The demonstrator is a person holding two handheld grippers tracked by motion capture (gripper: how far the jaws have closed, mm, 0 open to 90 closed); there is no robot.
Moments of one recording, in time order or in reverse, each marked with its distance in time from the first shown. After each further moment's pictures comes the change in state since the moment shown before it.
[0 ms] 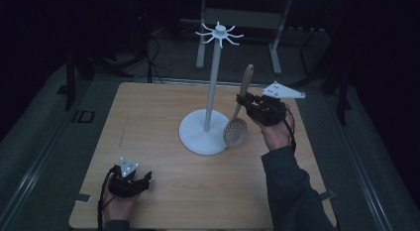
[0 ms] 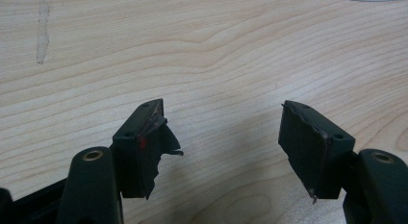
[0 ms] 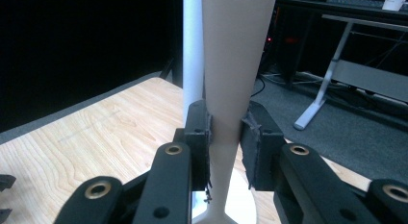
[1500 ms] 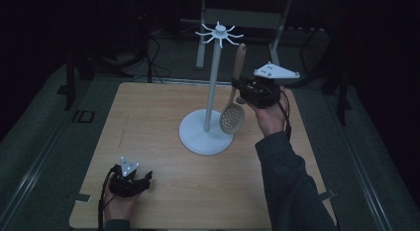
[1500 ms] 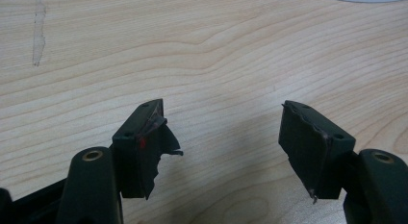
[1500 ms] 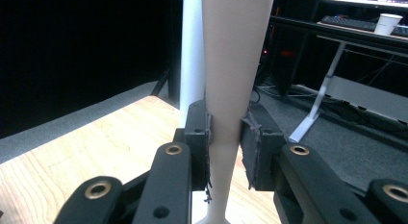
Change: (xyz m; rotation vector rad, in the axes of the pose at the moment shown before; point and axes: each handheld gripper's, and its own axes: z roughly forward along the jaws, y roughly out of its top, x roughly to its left) left arm 0.000 0.001 0.001 0.002 -0.006 0.002; right arm 0.002 0.045 0.018 -0.024 -0.011 -0.026
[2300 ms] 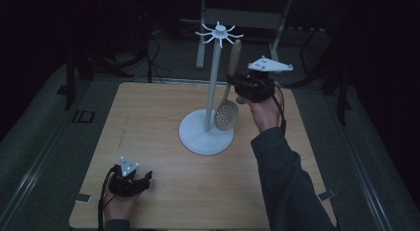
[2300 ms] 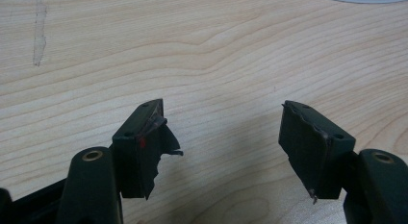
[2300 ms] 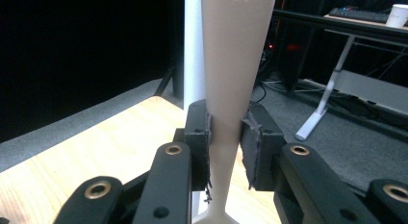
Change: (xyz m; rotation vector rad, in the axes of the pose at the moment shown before) left arm 0.000 0.000 0.000 -0.002 -0.001 -0.001; right arm 0.001 0.010 0.017 0.029 0.019 0.027
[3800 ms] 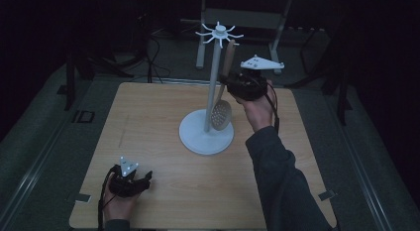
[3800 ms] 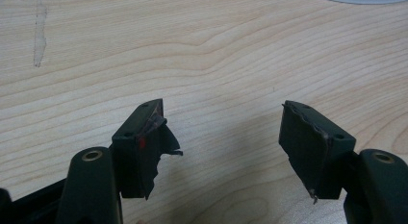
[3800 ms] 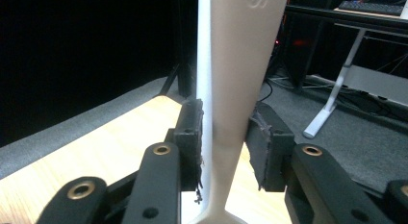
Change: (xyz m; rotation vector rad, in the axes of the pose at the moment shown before) left arm 0.000 0.000 0.000 -0.003 0.000 0.000; right arm 0.006 0.001 0.014 0.009 0.013 0.010
